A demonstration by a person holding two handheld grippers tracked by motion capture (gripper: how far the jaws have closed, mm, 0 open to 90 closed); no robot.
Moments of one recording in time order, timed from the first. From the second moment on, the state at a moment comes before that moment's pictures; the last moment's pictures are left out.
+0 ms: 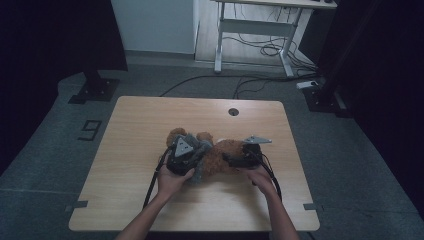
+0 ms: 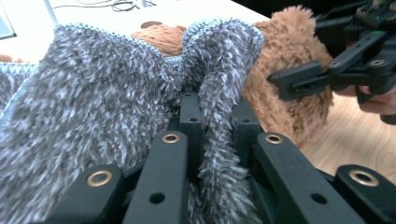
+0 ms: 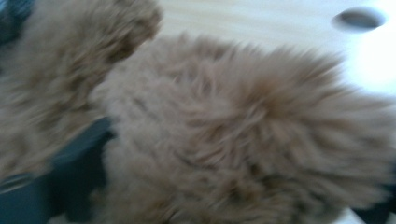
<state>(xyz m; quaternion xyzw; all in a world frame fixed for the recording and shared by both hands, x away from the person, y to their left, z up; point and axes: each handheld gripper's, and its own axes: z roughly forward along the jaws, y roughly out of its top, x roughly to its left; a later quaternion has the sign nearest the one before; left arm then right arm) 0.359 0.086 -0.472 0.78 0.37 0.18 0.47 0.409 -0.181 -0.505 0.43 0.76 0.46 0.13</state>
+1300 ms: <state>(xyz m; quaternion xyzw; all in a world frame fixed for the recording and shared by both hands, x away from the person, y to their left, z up) 0.390 0.046 -0.430 0.82 0.37 0.17 0.40 0.339 -0.182 -0.528 0.39 0.75 0.48 0.24</state>
